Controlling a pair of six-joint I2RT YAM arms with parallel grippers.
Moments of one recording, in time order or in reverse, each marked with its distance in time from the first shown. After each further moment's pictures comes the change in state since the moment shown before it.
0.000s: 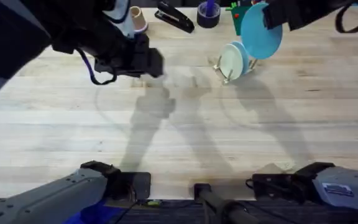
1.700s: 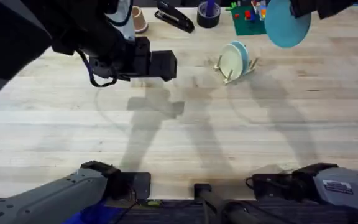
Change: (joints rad) left arm -0.012 0.000 0.000 -0.029 -0.002 -0.007; right arm -0.143 0.000 0.035 -0.002 0.020 -0.177
